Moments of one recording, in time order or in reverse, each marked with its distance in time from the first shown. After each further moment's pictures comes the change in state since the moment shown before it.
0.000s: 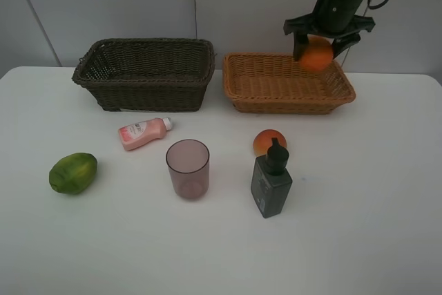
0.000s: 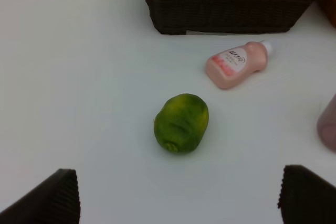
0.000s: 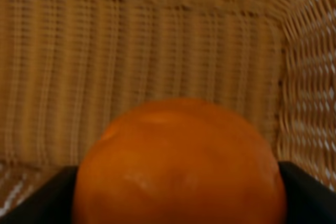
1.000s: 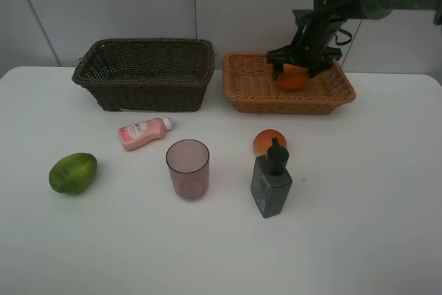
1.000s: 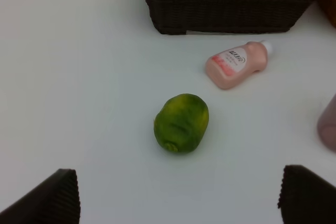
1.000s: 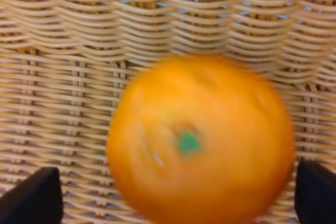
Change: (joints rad) left arm 0.000 0.000 0.000 0.000 0.000 0.000; right arm 0.000 0.184 -0.005 -0.004 -0.263 -0.003
